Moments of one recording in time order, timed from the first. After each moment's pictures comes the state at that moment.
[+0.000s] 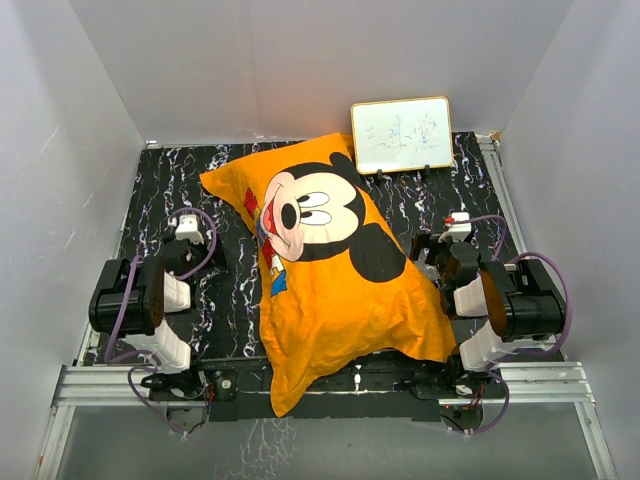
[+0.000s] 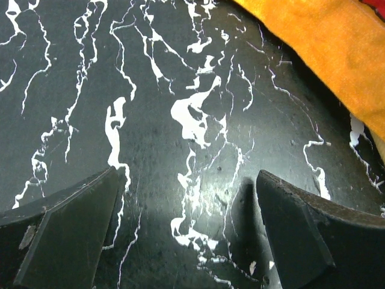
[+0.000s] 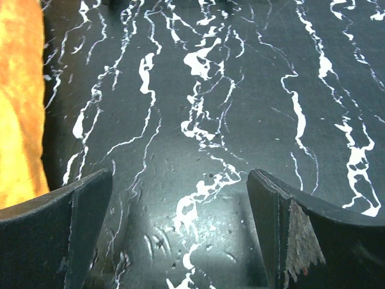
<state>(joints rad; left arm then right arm) 0.08 1.67 0.25 1.07 0.09 -0.03 0.02 1.59 0.20 1.18 -0.05 0.03</state>
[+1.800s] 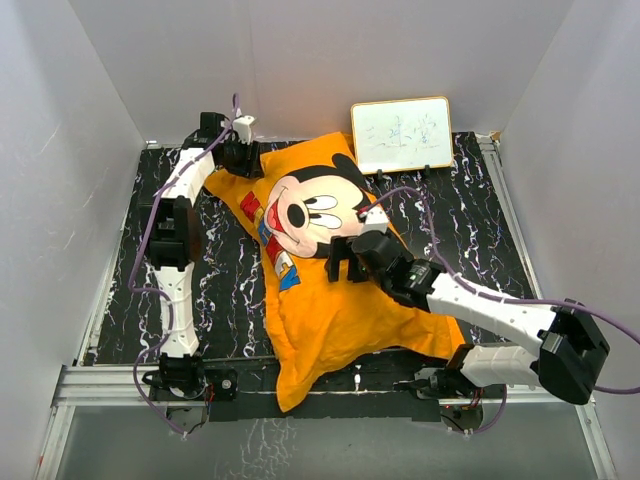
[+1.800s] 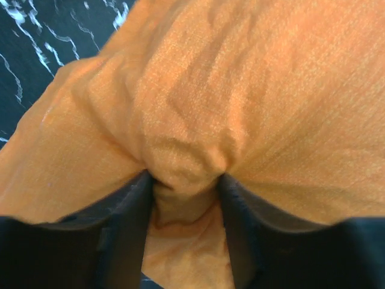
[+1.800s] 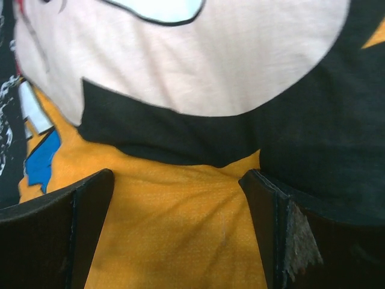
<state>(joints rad) -0.09 2.33 2.08 -0.62 0.48 0.22 0.91 1.21 0.80 -0.23 0.34 0.60</state>
